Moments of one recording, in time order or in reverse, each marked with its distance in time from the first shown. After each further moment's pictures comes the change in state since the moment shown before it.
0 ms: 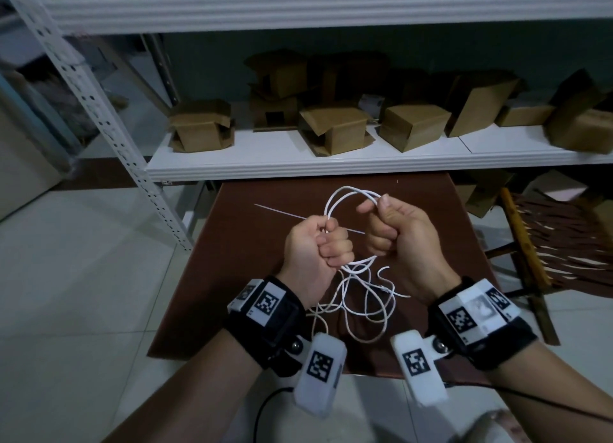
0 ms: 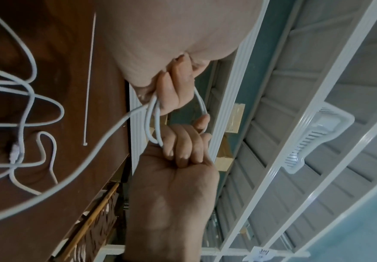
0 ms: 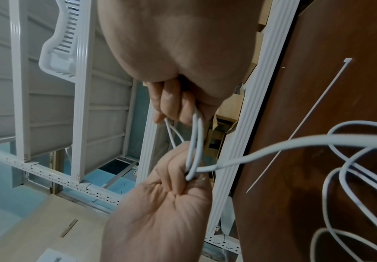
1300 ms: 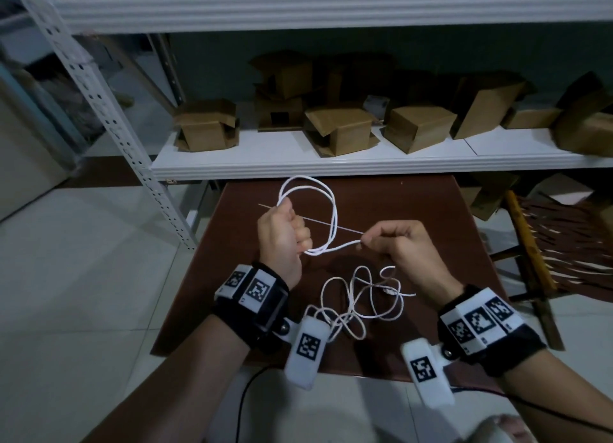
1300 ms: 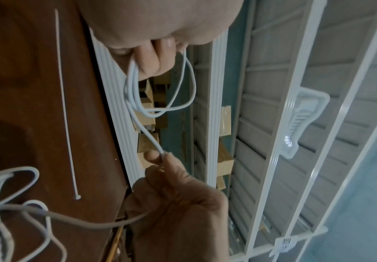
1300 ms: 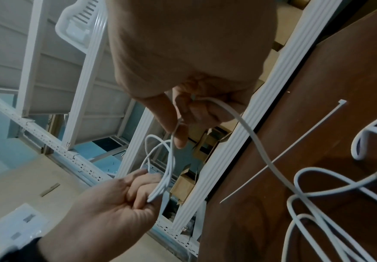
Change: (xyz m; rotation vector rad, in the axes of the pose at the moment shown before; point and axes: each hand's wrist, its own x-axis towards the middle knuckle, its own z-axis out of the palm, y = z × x) left_hand 0.013 0.037 -0.019 0.226 0.397 0.320; right_hand -0.004 0.005 -0.015 -0.598 0.043 0.043
